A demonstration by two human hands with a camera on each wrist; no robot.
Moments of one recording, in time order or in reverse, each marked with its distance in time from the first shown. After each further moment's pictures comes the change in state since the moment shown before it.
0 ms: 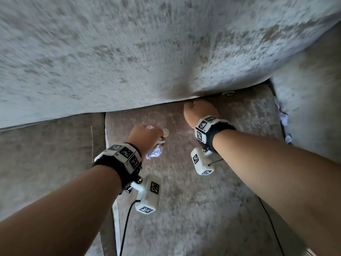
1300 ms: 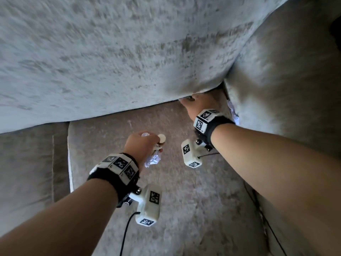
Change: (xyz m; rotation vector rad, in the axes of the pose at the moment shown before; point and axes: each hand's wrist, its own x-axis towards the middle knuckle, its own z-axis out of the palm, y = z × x) left_hand -0.027 0.009 0.123 -0.177 0.056 0.038; right_hand 0.031 0.107 -0.085 0.258 0.102 -0.058
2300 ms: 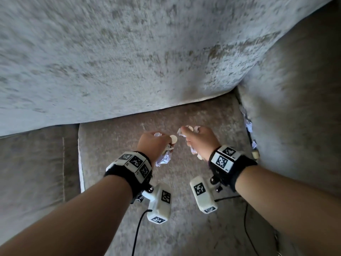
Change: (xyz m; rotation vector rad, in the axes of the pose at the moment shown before) left_hand 0.013 0.013 -0.018 0.102 -0.067 -0.003; right_hand -0.081 -0.005 0.039 0.507 -0.238 0.115
